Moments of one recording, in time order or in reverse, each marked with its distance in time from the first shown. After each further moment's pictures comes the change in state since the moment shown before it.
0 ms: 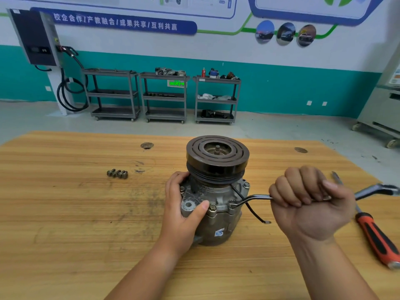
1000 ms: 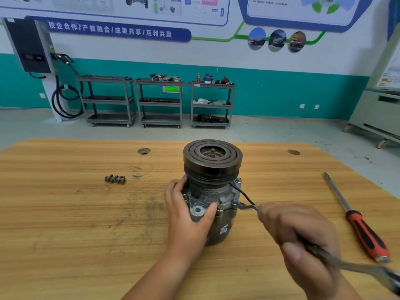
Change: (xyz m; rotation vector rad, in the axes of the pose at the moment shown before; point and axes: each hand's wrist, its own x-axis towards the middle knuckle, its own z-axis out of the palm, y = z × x) left_hand -0.008 0.008 0.020 0.159 0.106 0.012; right_hand -0.039 -0.003 0.029 -0.824 -0.378 -0.326
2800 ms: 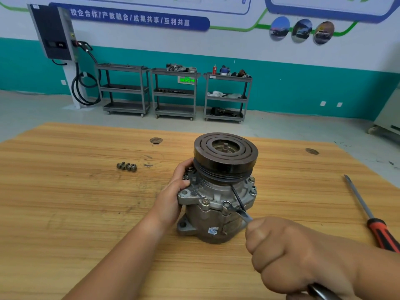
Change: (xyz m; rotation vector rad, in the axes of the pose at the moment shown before) left_hand 0.045 -0.031 -0.037 -0.575 -0.328 -0.252; right_hand 0.034 0.005 -0.012 -0.078 -0.966 -0.005
